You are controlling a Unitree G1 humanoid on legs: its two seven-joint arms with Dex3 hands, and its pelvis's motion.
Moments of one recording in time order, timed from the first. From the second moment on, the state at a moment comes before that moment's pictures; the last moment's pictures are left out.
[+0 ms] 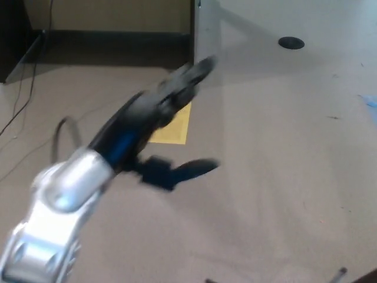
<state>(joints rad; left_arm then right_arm) -0.38 0.37 -0.10 -0.31 0.01 0.36 -0.39 -0.16 -0.51 0.24 1.07 -0.35 -0.29 0.07</state>
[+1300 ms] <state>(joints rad) 0.16 0.50 0.06 0.89 0.10 -0.20 -0.17 0.04 -0.50 0.19 1.05 -0.34 -0.32 0.04</state>
